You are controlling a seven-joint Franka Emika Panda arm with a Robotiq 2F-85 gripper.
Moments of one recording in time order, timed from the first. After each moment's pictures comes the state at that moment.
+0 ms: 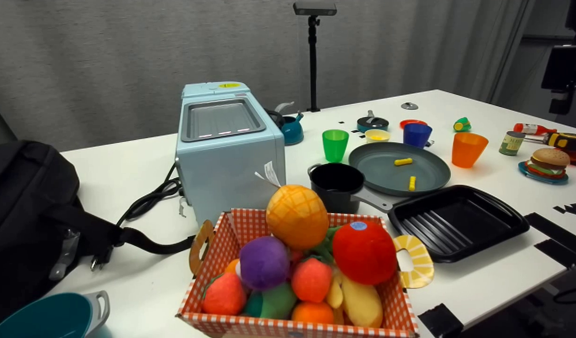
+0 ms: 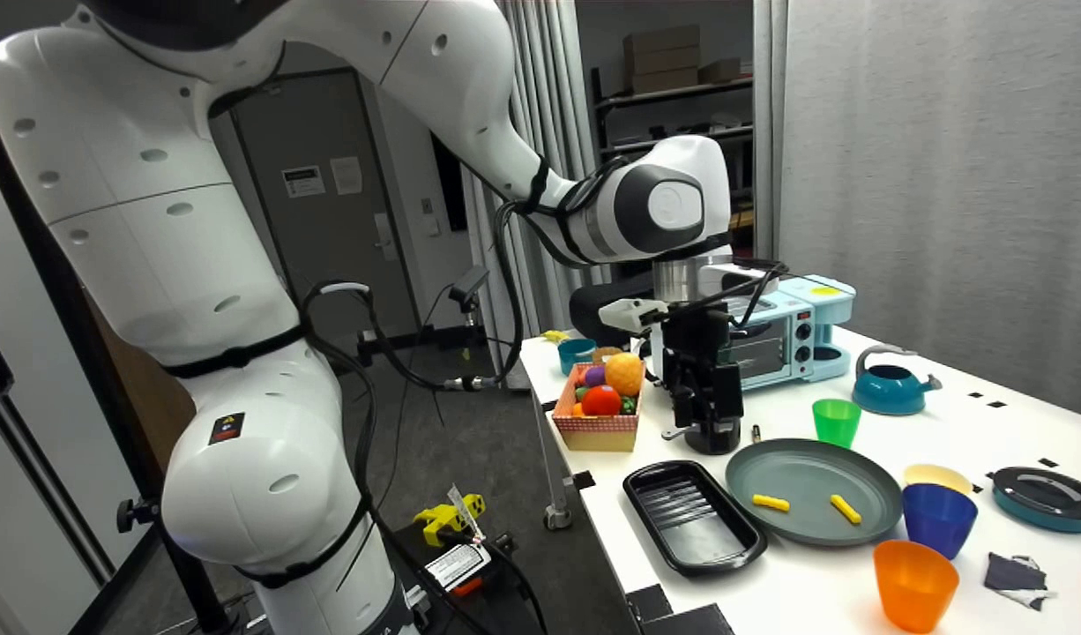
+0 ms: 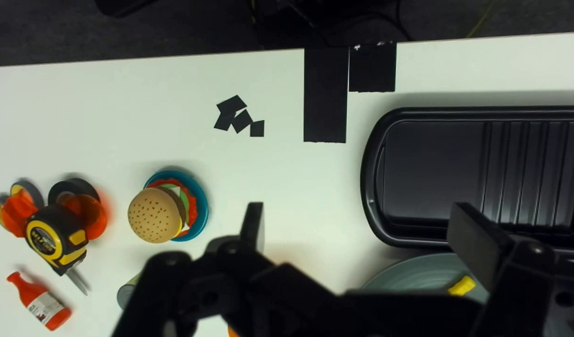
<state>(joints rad) -0.12 -0.11 0.04 -2.44 -0.23 2.18 0.41</state>
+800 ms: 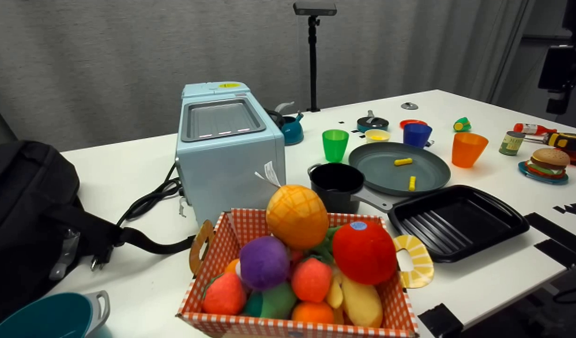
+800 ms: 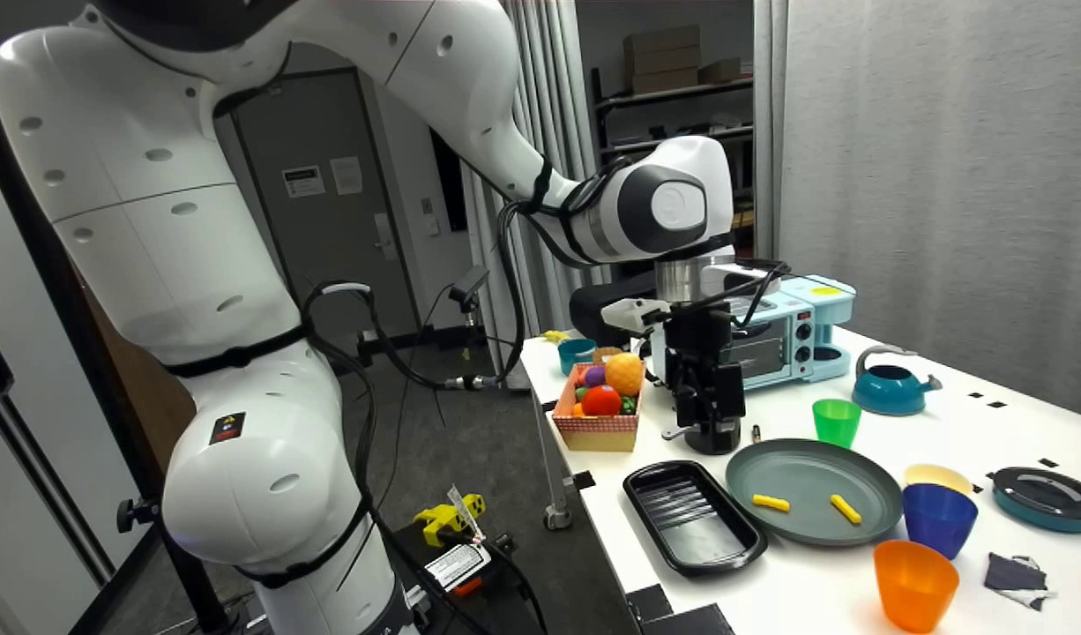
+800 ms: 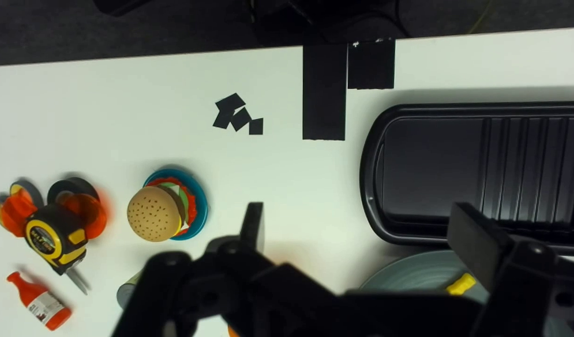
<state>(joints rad) -0.12 -0.10 0.03 -2.43 -0.23 2.18 0.41</state>
